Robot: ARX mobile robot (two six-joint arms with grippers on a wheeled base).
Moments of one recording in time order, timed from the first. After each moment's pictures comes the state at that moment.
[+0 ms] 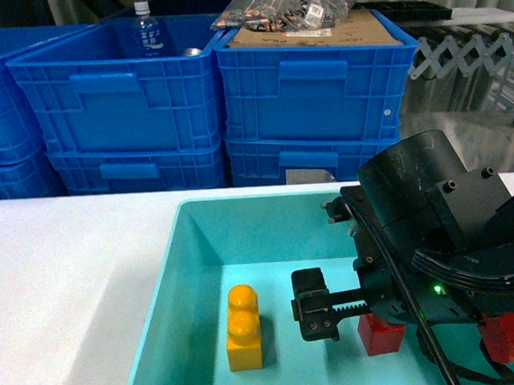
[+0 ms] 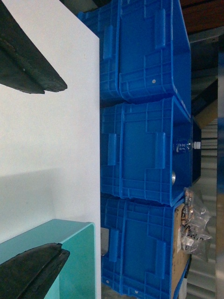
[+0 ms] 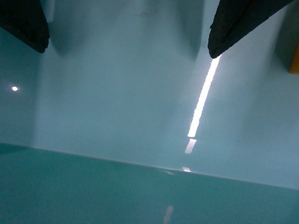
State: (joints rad) left arm 0.00 0.01 0.01 0.00 0.00 0.00; right arm 0.42 2.13 0.97 0.25 0.06 0.24
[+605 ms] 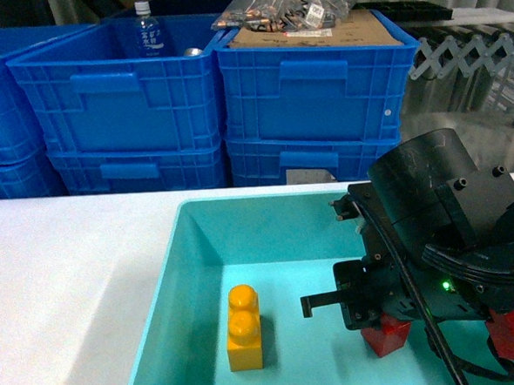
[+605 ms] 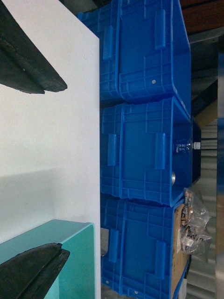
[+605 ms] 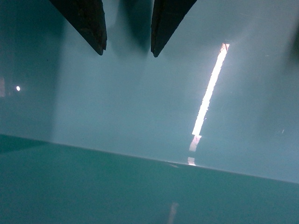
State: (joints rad) left arm 0.00 0.01 0.01 0.00 0.00 0.00; right arm 0.40 2.13 0.97 0.26 0.07 0.22
